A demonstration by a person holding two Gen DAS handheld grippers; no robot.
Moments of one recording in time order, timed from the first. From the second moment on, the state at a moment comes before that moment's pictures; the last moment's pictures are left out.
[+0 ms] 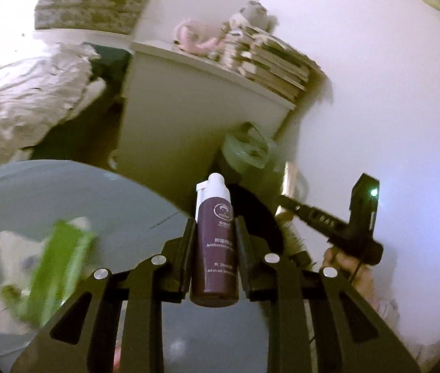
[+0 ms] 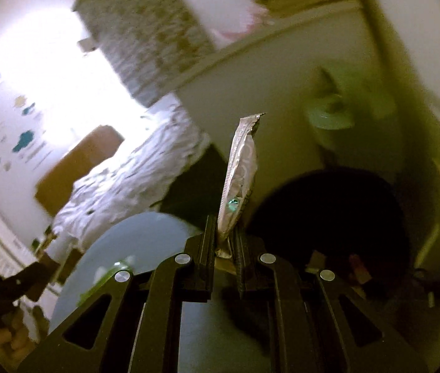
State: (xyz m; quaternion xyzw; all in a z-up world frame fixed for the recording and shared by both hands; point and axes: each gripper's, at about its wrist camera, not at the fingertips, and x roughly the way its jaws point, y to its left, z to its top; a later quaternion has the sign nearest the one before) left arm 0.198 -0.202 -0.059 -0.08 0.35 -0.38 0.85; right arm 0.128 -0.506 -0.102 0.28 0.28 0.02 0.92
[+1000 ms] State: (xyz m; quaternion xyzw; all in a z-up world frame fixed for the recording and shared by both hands) left arm 0.246 -0.377 -0.124 -0.01 0.43 -0.39 0.81; right arm 0.153 -0.566 -0.169 0.32 0.34 -0.06 0.88
